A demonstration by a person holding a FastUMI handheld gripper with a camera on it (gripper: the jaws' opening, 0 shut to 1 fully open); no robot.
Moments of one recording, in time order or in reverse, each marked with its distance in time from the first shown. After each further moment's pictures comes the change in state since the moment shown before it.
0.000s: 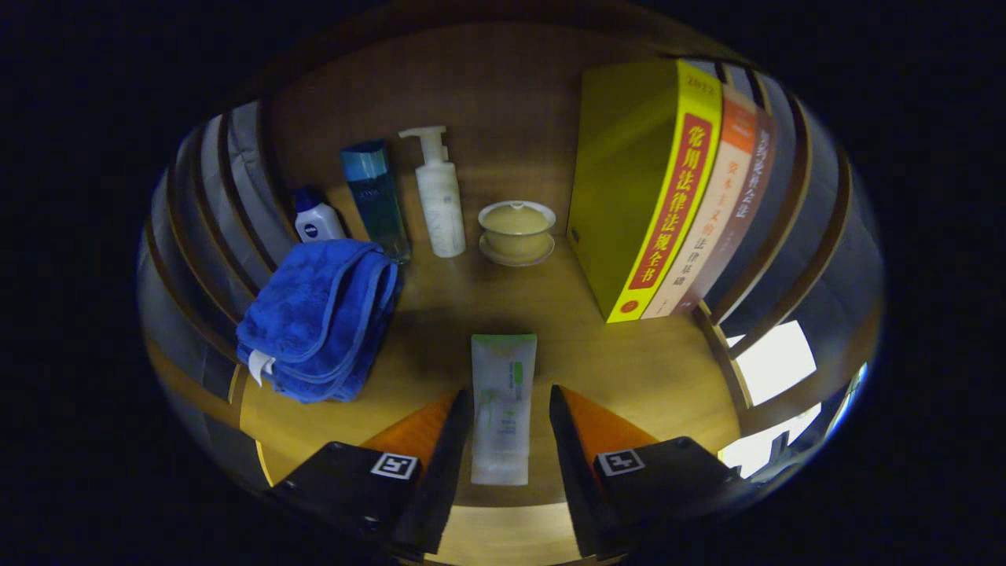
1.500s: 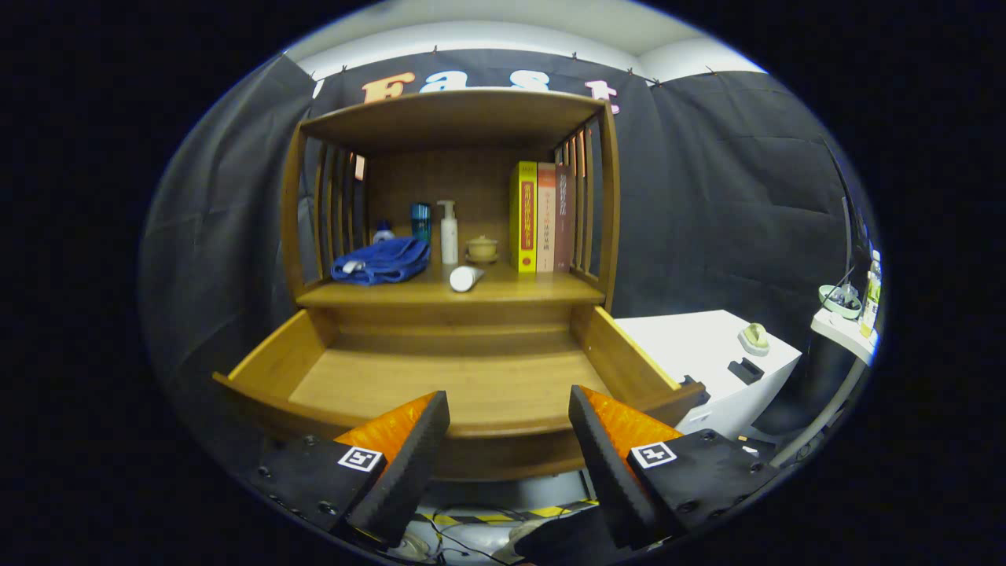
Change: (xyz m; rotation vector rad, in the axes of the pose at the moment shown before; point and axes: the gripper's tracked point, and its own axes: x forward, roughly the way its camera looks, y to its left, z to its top) arm -0.201 -0.067 -0.294 -0.054 -0.437 -0.063
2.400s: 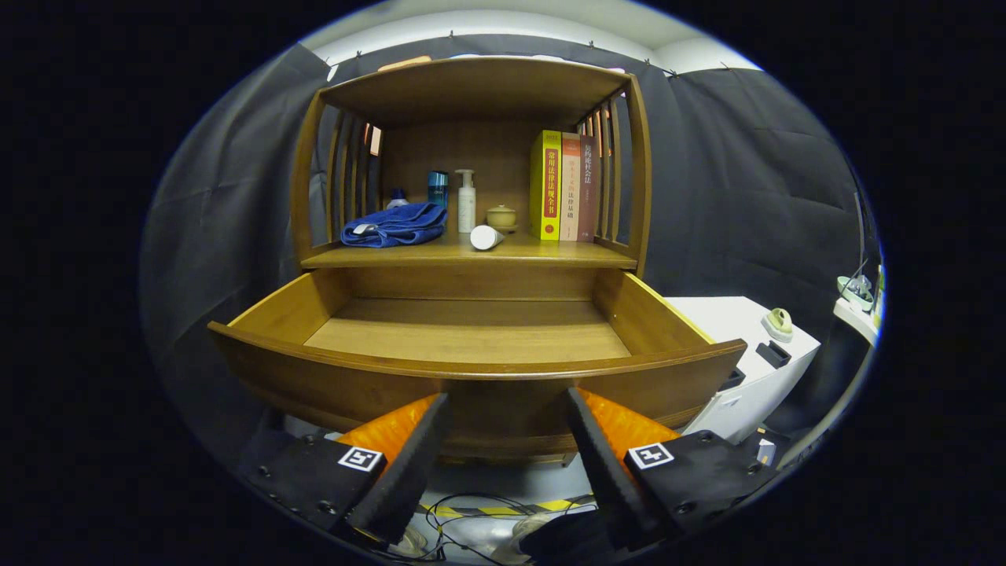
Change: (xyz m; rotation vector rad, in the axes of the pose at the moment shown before) arm 0.042 0.020 -0.023 -0.006 0.023 0.043
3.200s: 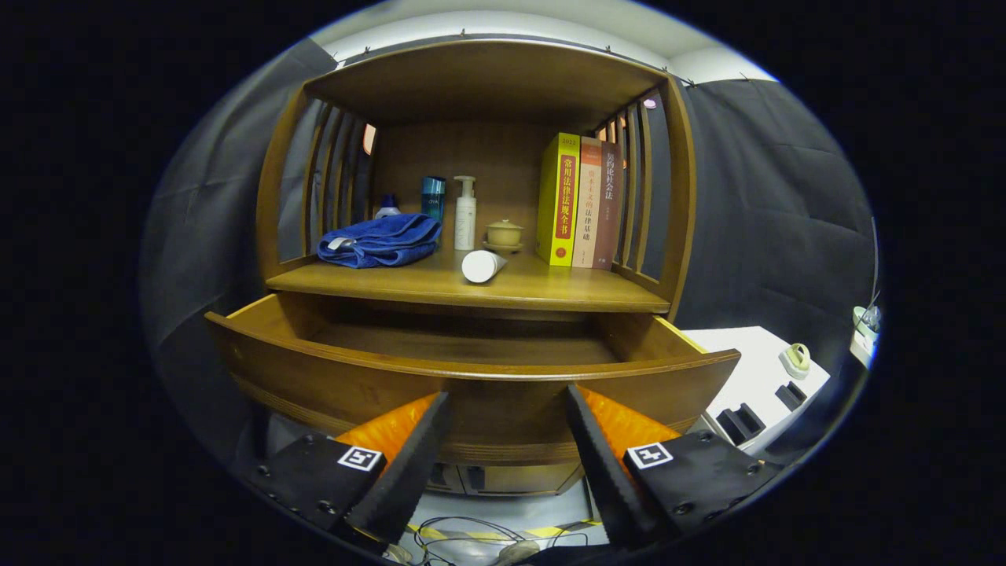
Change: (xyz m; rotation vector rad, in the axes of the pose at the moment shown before) arm 0.090 -0.002 0.047 -0.041 -0.042 0.002
